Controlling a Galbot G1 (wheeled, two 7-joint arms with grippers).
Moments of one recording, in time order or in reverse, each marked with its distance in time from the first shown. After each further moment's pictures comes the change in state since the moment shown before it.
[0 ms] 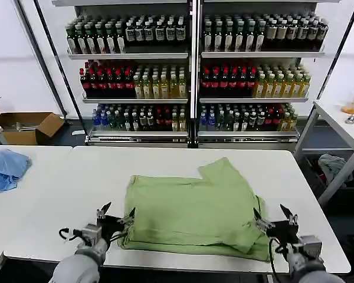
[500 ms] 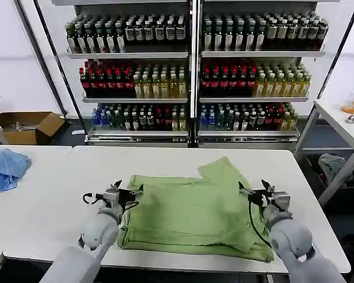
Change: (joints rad) left arm -0.374 -0.102 0.141 0.357 -0.007 0.023 0.009; right arm 0.461 0.042 -0.233 -0.366 0.084 -0.060 0.023
